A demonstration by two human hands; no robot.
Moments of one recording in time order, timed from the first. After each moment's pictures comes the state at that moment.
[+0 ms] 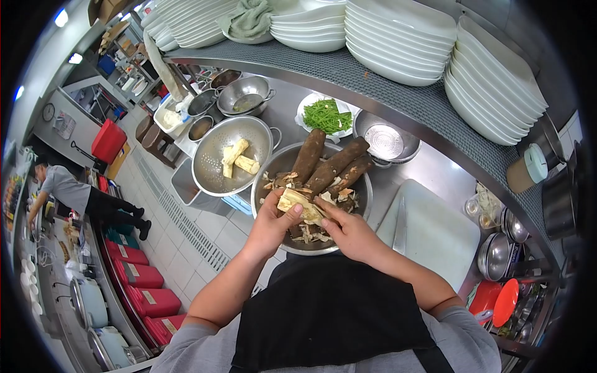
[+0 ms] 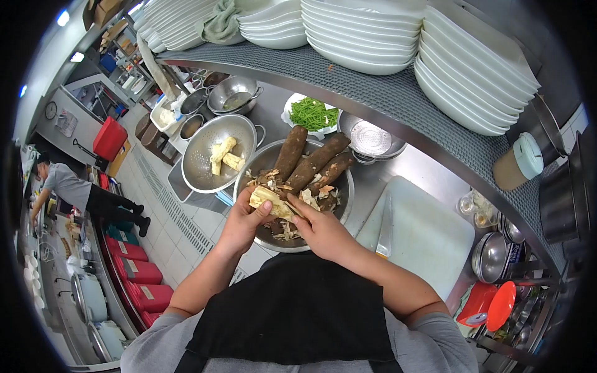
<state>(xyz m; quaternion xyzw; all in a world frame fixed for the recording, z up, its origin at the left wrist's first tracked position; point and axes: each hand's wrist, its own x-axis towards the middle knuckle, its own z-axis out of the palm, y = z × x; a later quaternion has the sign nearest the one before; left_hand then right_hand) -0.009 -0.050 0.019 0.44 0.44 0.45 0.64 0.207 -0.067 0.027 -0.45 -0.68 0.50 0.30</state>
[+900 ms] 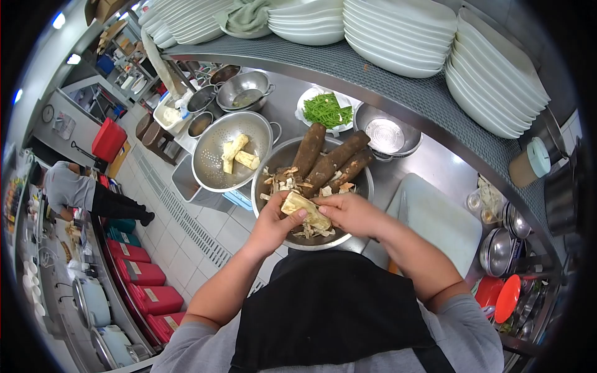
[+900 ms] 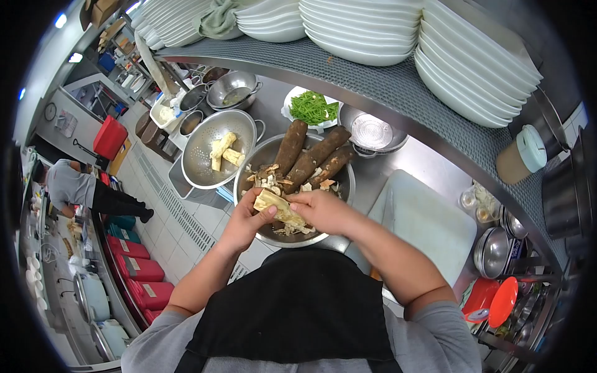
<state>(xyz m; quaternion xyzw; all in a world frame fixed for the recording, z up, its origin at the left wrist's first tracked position) -0.016 -0.056 0.011 0.49 0.46 0.39 0.63 0.212 -0.027 0.023 -0.43 -0.68 0.55 0.23</state>
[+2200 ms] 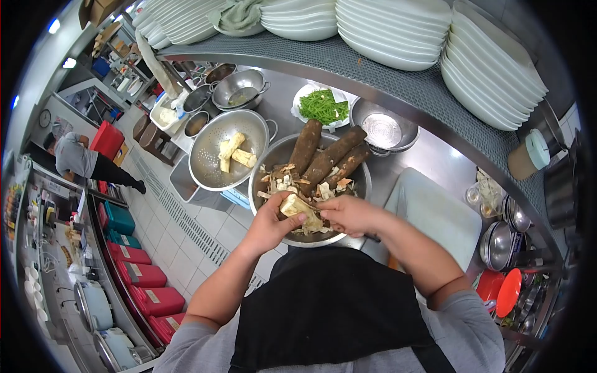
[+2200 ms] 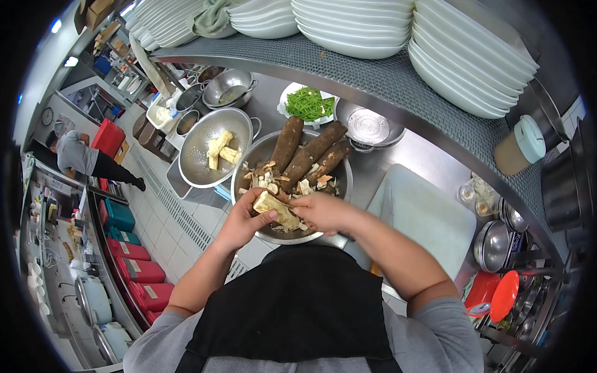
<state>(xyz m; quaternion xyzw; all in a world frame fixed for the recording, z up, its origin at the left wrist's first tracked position) -0.020 -0.056 0.010 0.55 0.46 0.34 0.61 0.218 -0.030 0.026 -0.45 -0.55 0.70 0.07</state>
